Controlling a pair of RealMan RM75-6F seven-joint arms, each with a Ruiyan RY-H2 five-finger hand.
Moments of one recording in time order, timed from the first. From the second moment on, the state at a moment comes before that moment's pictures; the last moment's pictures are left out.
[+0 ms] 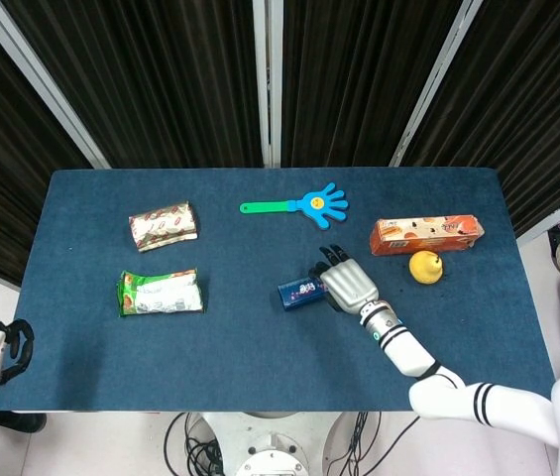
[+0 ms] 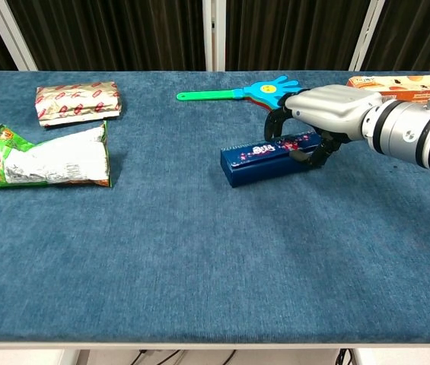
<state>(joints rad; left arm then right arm) -0.07 -1.06 -0.01 -1.64 1.50 1.47 0.06 0.79 -1.57 0.18 -1.43 -1.09 0.80 -0.49</state>
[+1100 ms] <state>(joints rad) -0.07 -1.06 -0.01 -1.64 1.50 1.47 0.04 0.95 -1.71 0.21 -1.36 -0.98 0.83 -0.54</state>
